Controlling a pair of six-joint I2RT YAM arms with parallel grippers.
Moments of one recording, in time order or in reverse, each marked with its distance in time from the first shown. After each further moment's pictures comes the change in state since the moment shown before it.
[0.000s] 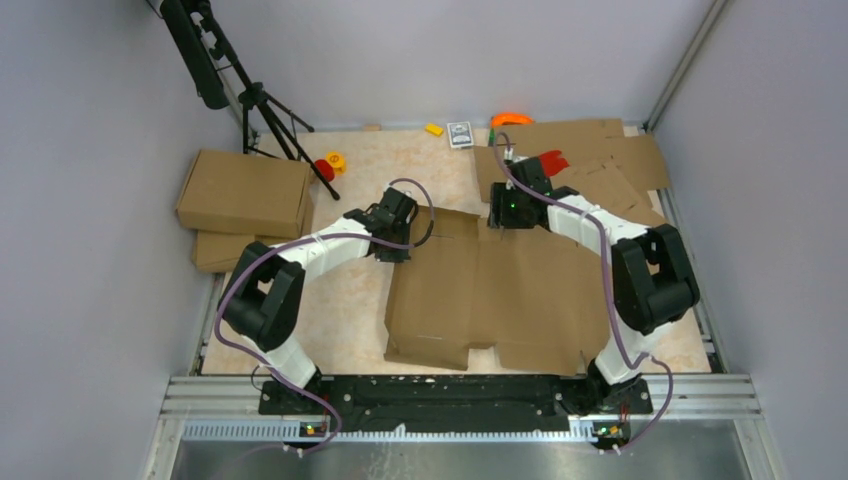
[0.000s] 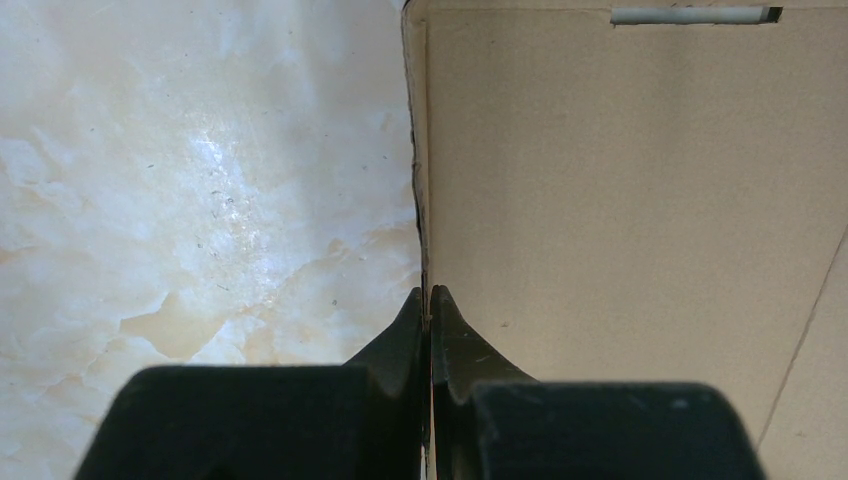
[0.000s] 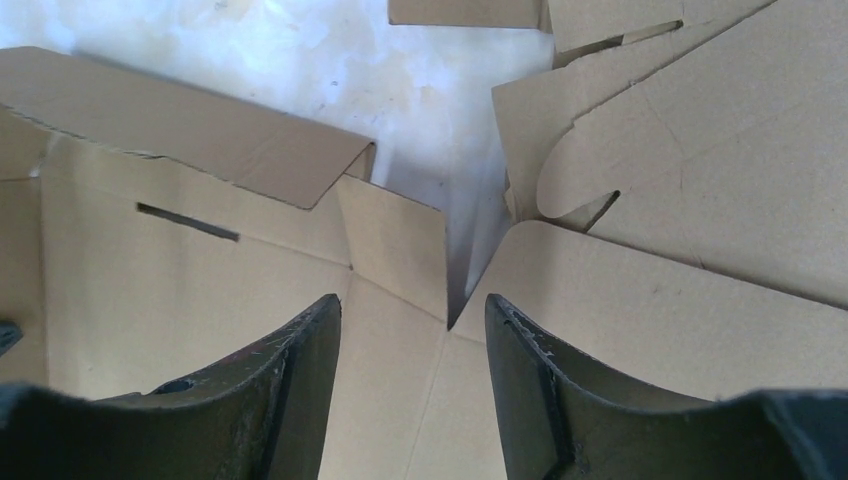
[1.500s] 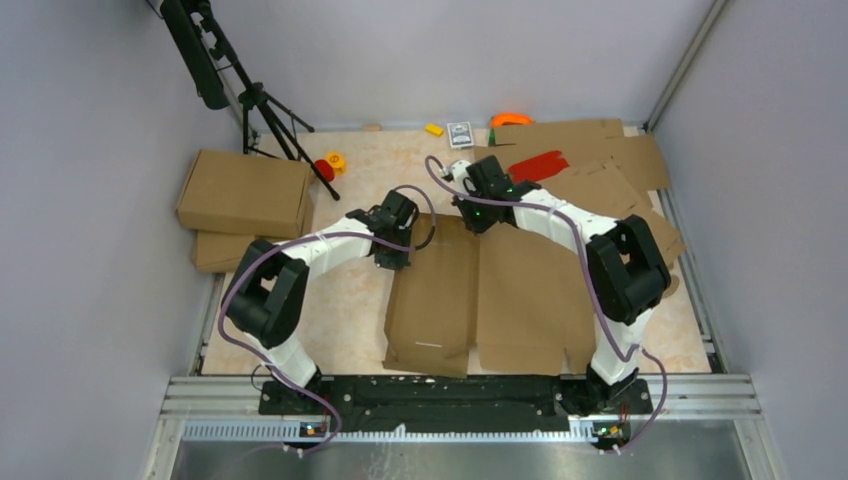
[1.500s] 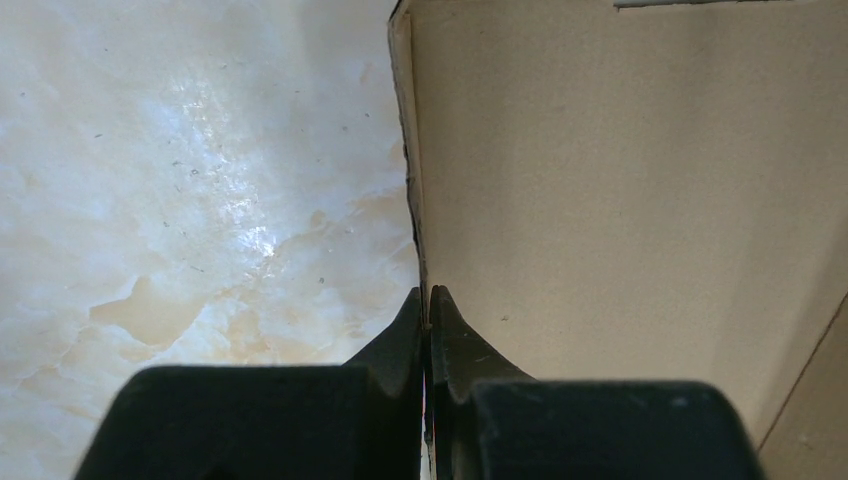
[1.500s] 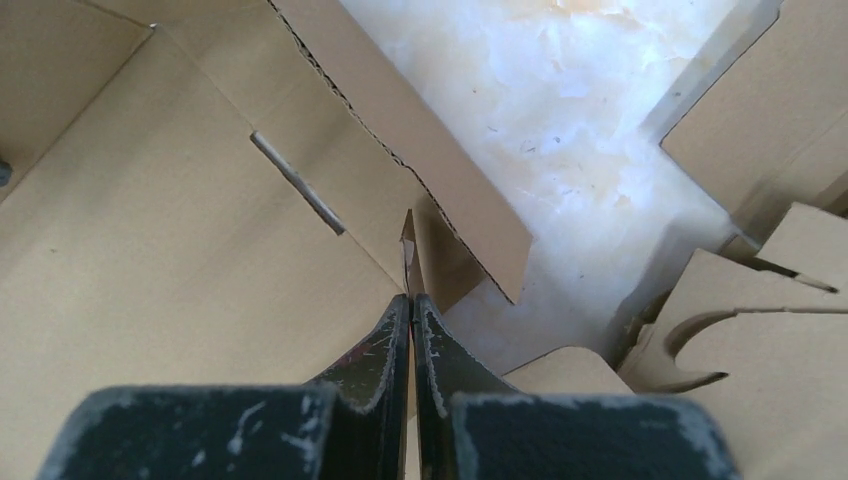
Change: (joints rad) left arm 0.000 0.017 0.002 -0.048 0.054 0.020; right arm 0.165 0.128 0.179 -0.087 -0.078 -0.460
